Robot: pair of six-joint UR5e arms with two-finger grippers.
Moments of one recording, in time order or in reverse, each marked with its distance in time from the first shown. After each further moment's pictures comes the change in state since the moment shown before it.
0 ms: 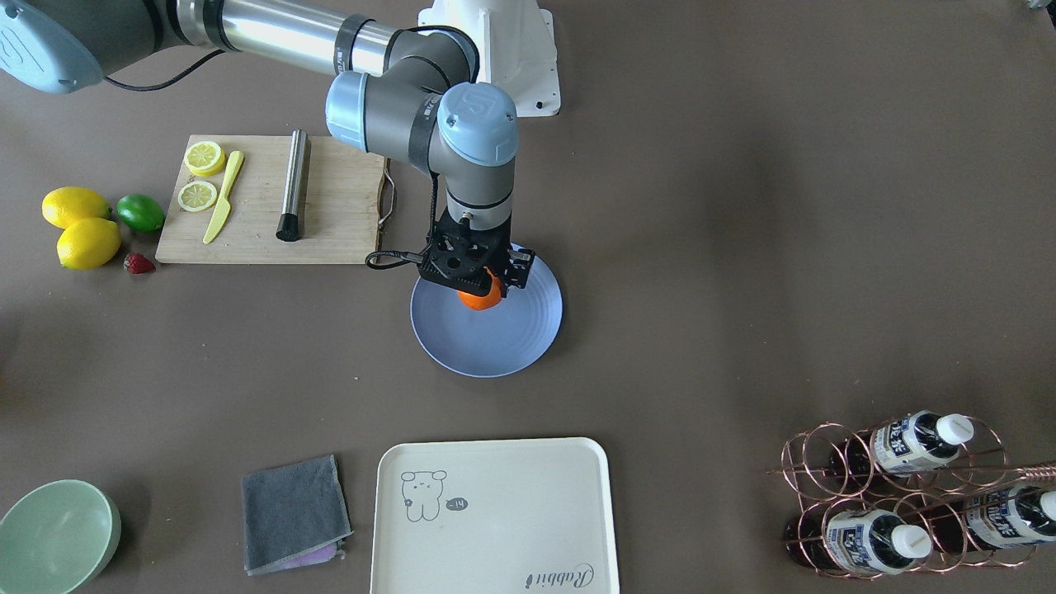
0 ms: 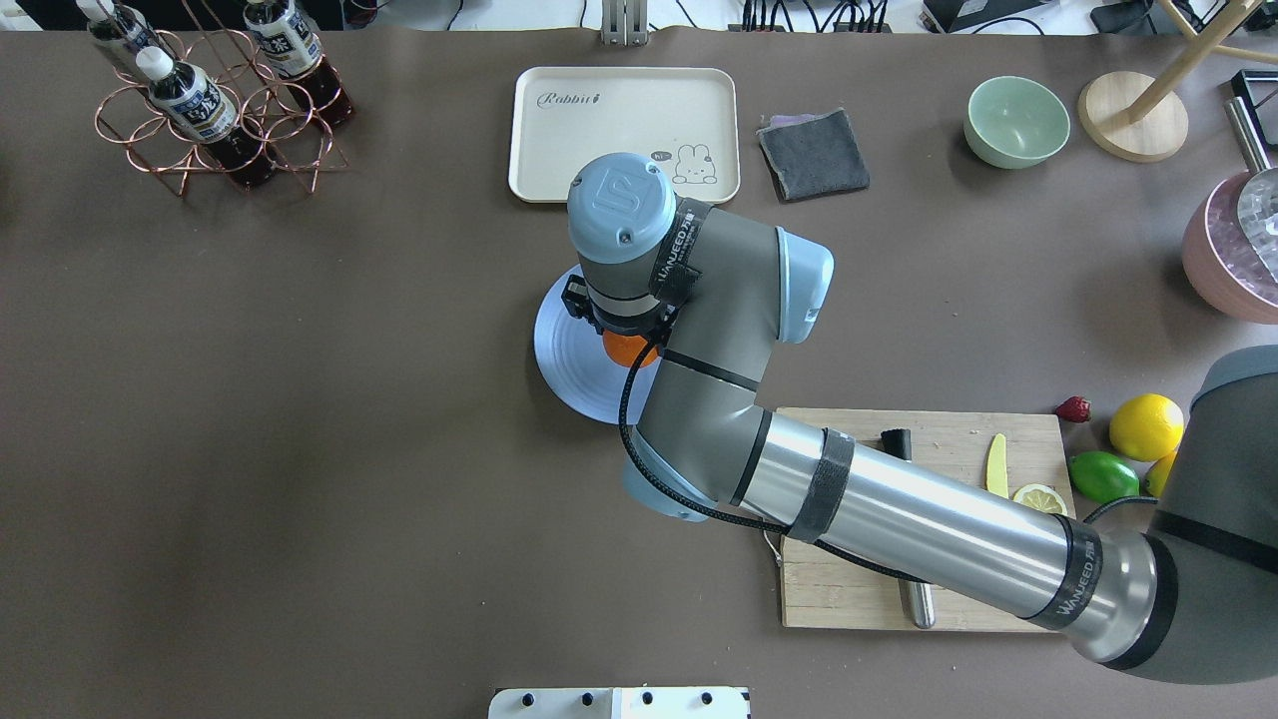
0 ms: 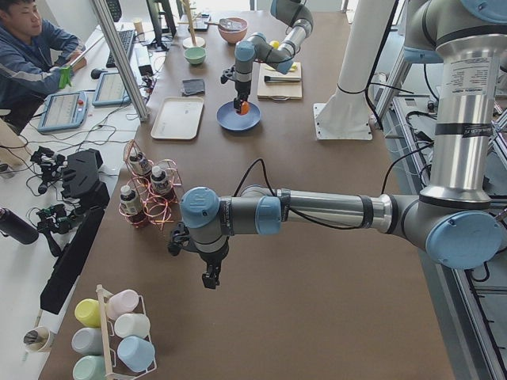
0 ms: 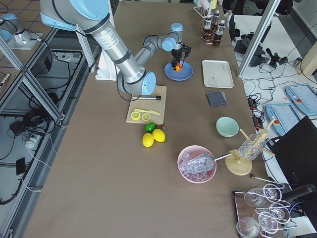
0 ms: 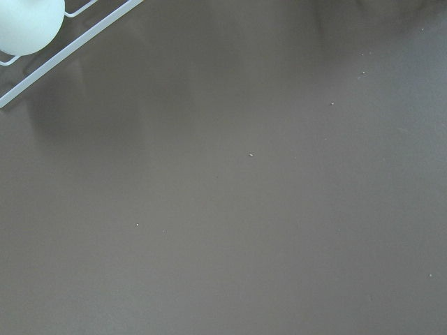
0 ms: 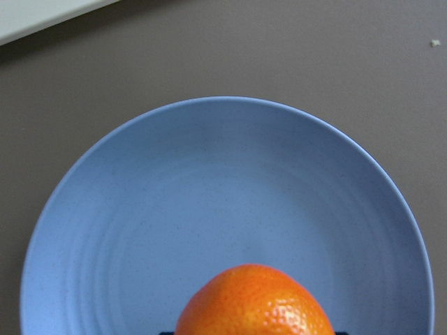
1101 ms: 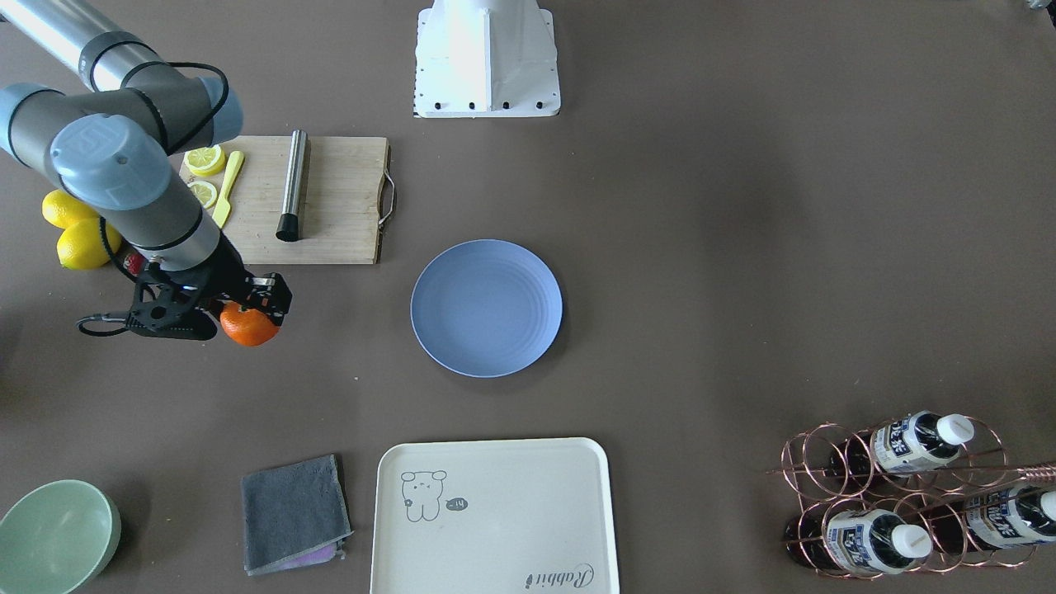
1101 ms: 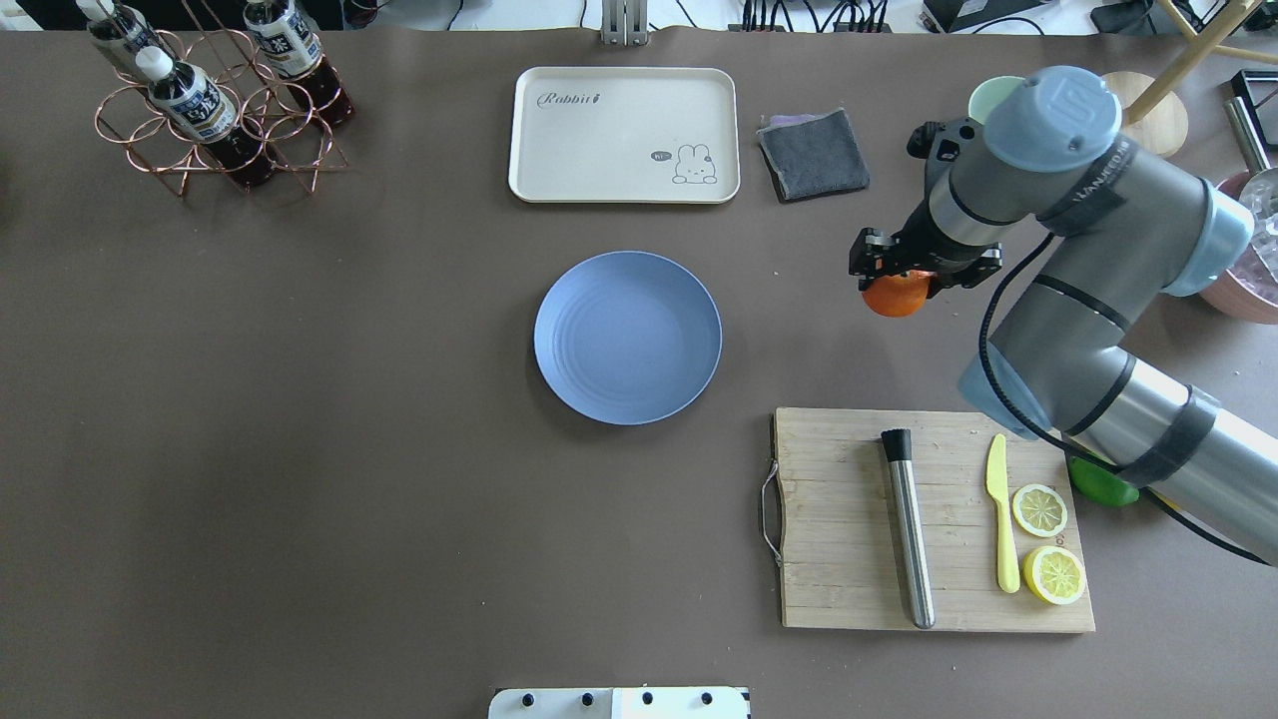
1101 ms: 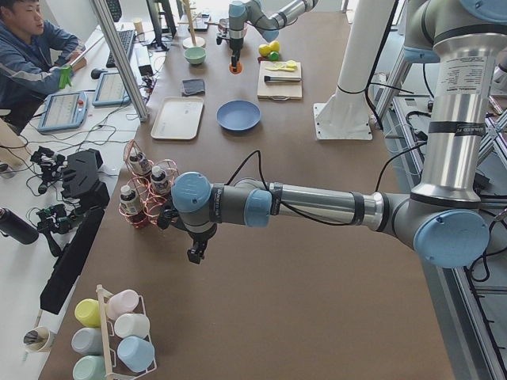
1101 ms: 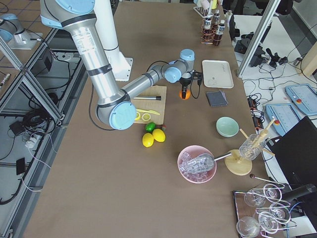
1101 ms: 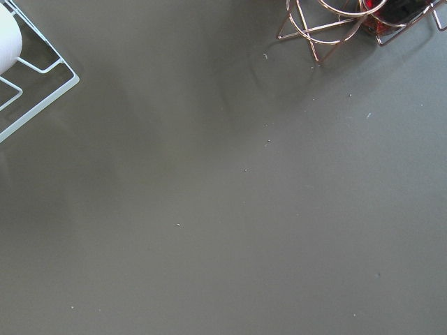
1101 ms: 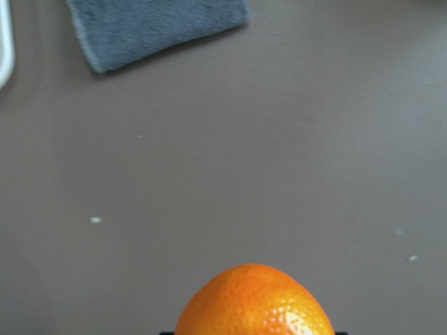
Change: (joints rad) left arm 0.019 -0.048 0.014 -0.093 -0.123 -0.001; right arm 0.265 -0.441 0.313 0.089 0.215 -0.401
